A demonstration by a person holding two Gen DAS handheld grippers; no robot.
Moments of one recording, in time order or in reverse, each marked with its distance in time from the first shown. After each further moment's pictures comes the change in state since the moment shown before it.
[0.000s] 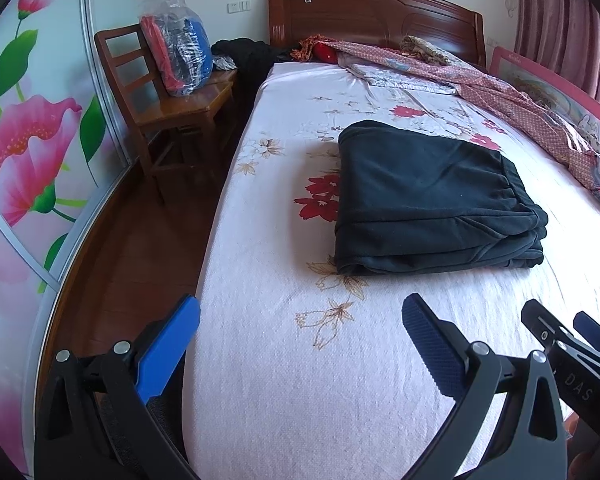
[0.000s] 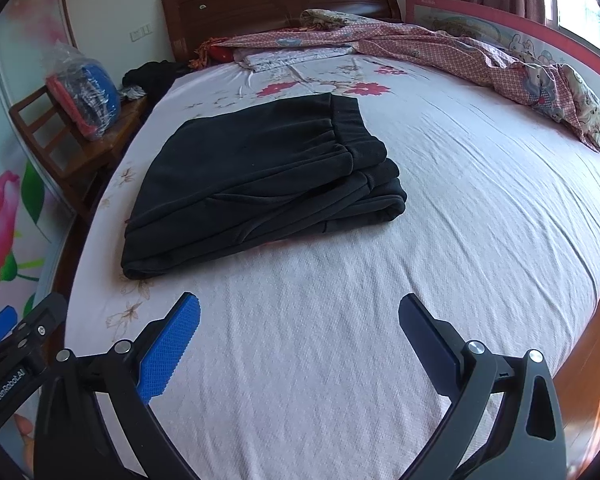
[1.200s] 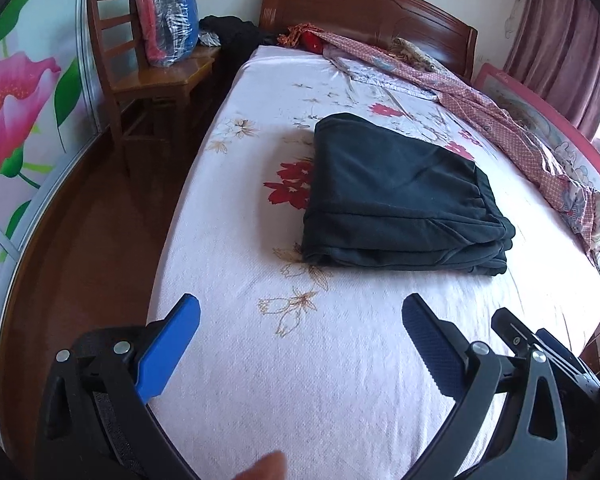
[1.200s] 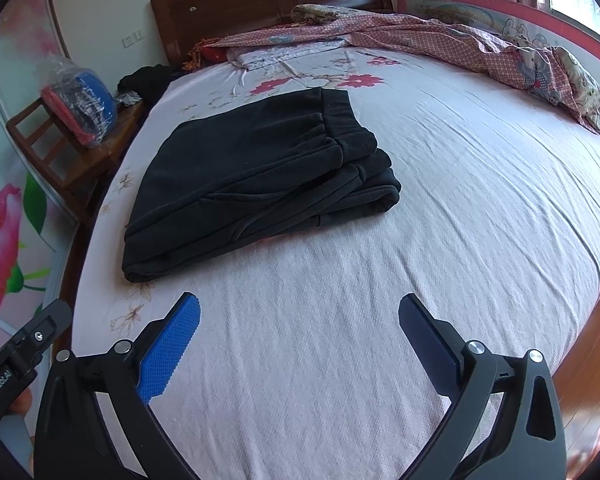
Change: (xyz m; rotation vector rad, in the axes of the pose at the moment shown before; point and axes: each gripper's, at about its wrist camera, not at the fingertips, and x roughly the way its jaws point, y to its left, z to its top) left arm 0.008 0.007 -0.001 -0.080 0.057 -0.148; right arm 0.001 -0.010 -0.001 0.053 0.019 0.023
